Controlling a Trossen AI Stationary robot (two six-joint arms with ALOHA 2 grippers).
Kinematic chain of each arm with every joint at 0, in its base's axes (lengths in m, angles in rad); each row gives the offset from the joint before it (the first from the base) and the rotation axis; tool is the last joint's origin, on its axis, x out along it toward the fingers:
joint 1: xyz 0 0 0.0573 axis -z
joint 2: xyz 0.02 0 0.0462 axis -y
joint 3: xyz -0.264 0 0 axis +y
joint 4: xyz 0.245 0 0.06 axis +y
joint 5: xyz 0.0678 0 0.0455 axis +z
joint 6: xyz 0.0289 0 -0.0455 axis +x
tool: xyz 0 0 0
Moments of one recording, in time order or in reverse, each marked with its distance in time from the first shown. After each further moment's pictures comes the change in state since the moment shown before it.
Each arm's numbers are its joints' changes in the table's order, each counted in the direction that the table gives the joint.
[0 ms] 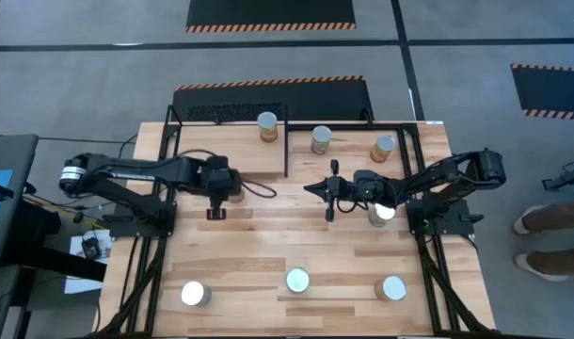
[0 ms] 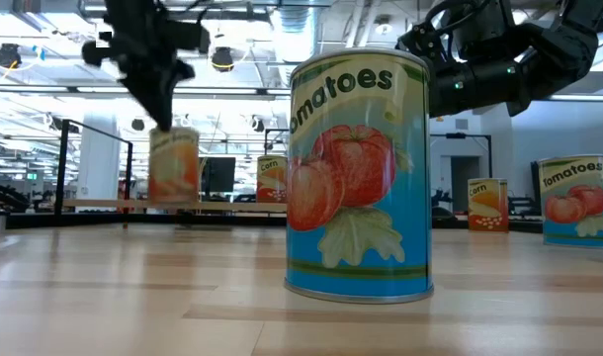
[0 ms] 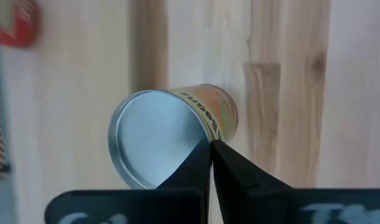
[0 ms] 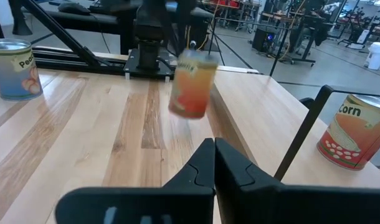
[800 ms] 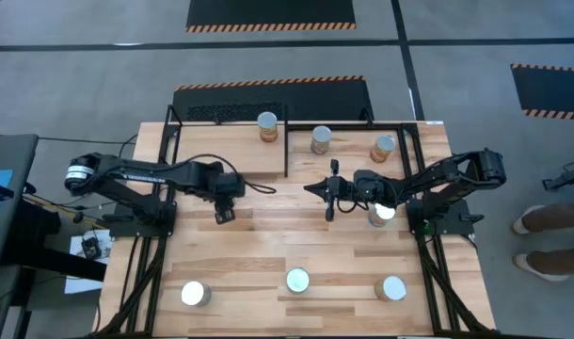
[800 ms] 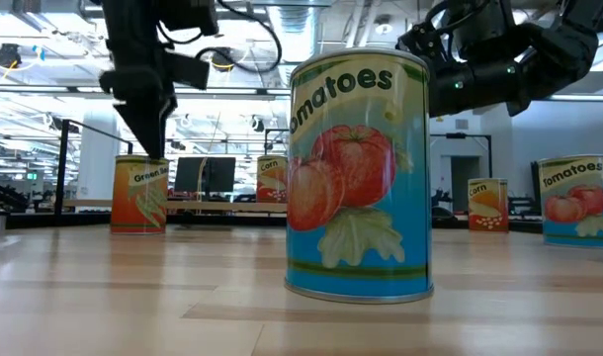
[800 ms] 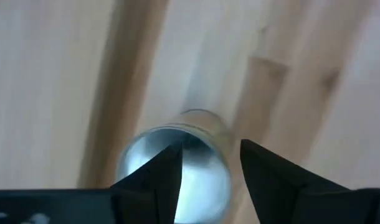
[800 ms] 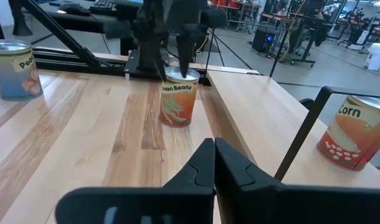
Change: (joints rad) left arm -0.005 -0.080 0.102 -0.070 -0.012 -0.333; right arm 0.000 0.000 0.000 -0.003 0.000 -0.001
